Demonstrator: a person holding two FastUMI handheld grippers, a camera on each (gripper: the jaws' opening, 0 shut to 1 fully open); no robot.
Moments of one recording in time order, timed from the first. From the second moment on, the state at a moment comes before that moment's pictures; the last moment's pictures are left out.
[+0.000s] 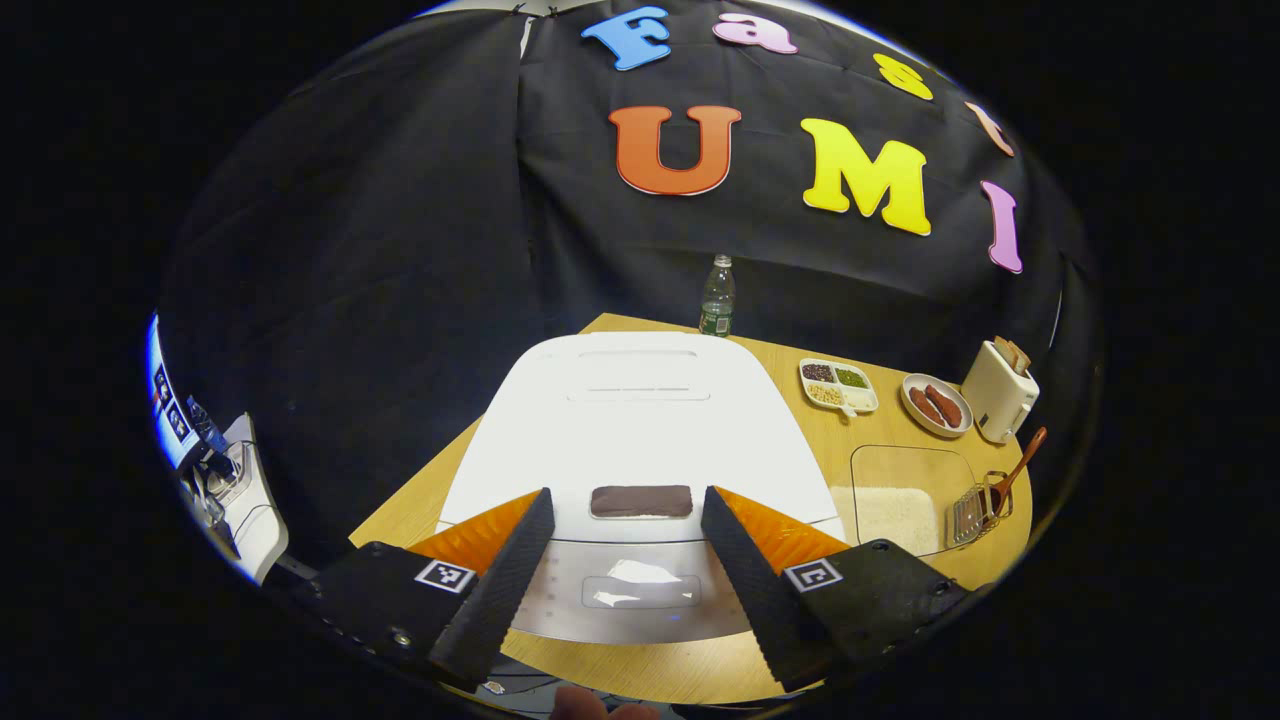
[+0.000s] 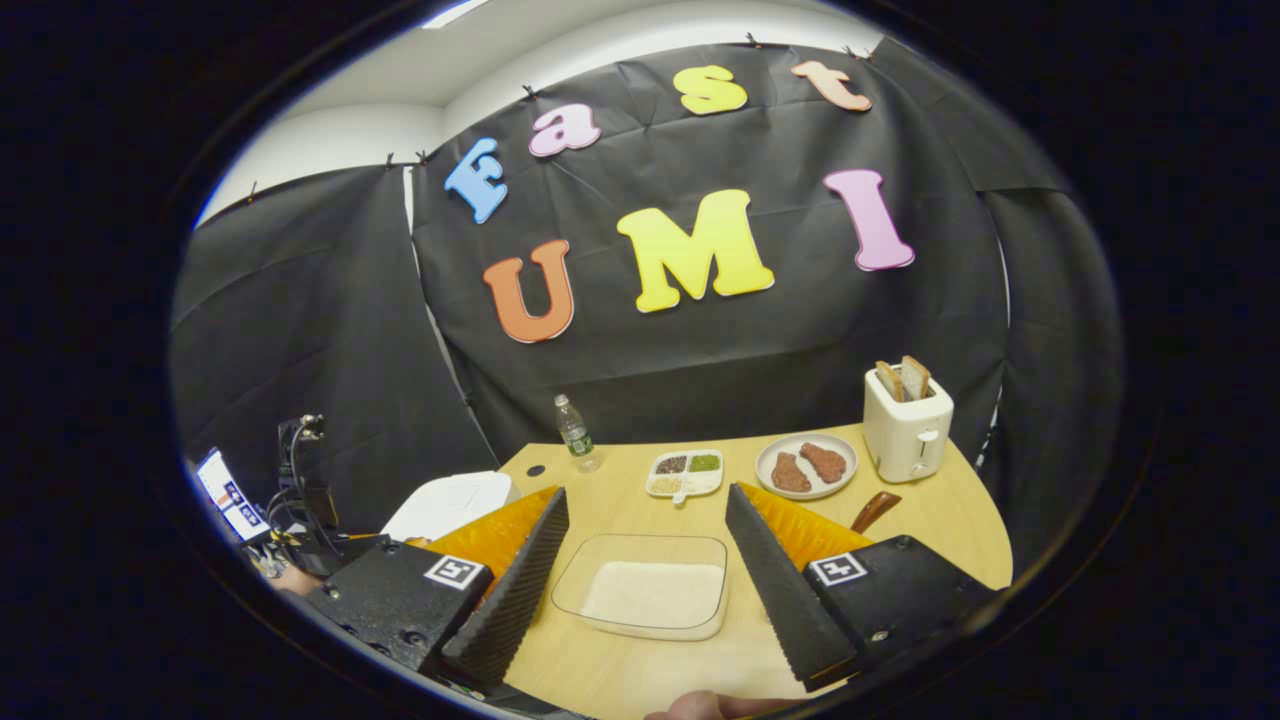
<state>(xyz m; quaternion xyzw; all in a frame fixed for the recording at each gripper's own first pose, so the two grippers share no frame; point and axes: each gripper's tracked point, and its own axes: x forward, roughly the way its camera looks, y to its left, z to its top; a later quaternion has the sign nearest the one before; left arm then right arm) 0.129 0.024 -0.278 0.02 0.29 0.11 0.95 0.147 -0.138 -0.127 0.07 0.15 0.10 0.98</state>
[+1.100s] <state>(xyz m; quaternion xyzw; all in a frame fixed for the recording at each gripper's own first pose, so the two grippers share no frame) -0.077 -0.057 -0.029 -0.03 0.03 -0.09 1.00 -0.092 -0.054 -0.026 -0.05 0.00 -0.01 1.00</state>
